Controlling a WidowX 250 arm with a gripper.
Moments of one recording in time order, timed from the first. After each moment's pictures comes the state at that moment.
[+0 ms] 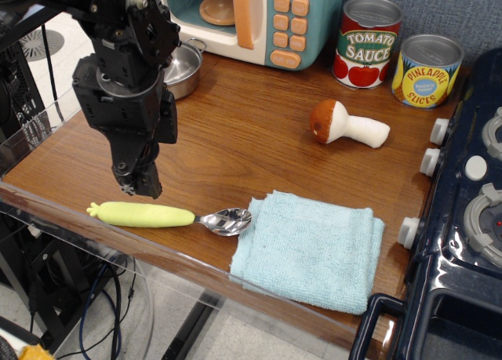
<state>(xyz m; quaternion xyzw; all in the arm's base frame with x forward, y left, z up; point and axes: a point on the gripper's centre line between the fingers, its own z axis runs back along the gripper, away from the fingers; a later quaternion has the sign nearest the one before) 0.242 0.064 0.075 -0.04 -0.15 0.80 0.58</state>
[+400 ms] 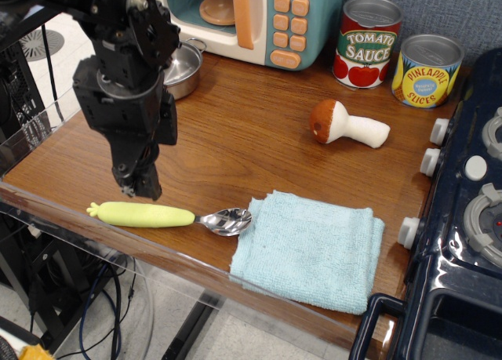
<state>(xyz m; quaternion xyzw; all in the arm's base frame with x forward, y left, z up) 0.240 0.064 0.069 -0.03 -0.14 0.81 0.58</state>
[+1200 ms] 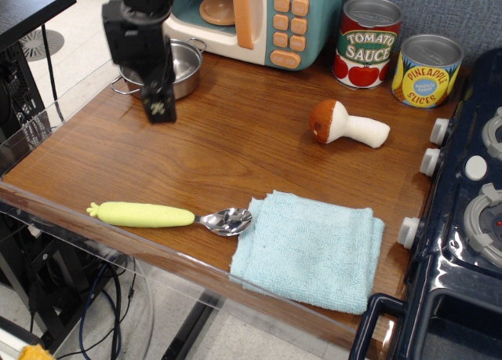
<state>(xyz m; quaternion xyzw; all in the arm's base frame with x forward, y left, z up) 0.337 0.121 0.069 -0.03 -0.13 0.88 0.45</state>
